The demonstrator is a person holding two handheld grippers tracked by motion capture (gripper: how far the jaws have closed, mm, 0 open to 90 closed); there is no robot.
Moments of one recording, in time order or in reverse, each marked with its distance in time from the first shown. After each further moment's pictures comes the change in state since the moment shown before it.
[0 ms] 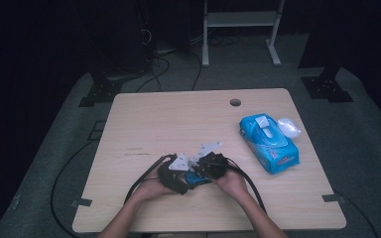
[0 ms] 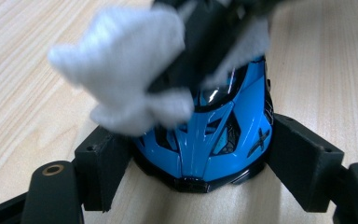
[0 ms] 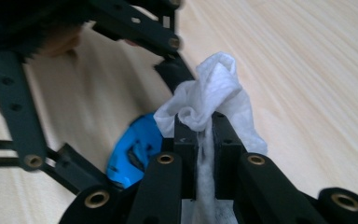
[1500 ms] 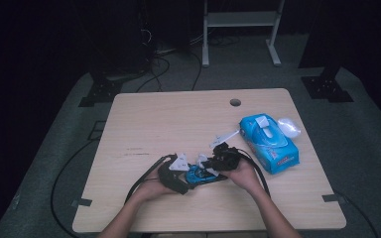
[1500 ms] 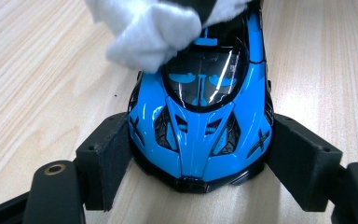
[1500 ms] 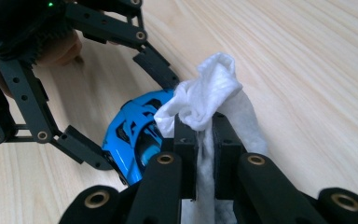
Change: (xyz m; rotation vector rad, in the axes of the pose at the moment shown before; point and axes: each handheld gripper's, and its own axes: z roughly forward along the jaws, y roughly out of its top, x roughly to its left) left arm 0.000 0.000 0.000 -0.002 0.009 0.008; right arm -0.041 -0.013 -0.020 0.003 0.137 0.158
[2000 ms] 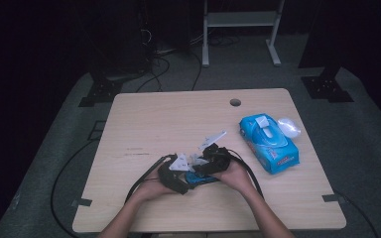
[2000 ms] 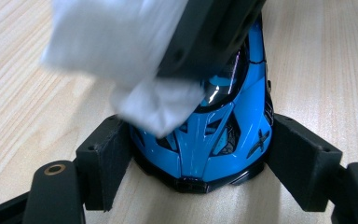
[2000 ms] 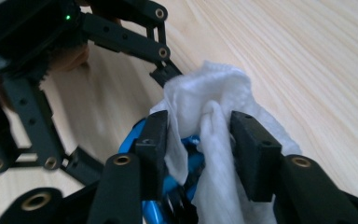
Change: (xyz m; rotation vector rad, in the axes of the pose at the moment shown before) left arm 0.000 0.000 0.000 0.004 -0.001 0.007; right arm 0.019 0.017 0.015 0.028 -0.029 -0.061
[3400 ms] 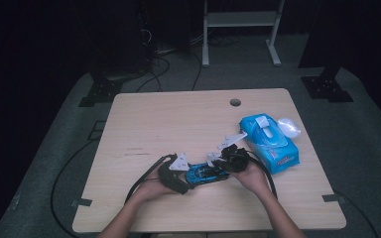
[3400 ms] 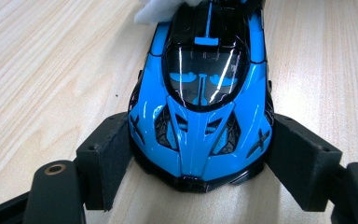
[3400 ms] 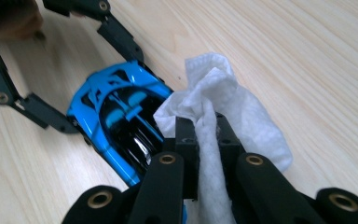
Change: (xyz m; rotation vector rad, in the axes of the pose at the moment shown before) left arm 0.000 -0.001 0.000 -0.004 0.003 -0.008; right arm -0.023 -0.035 -0.034 -0.010 -0.100 0.033
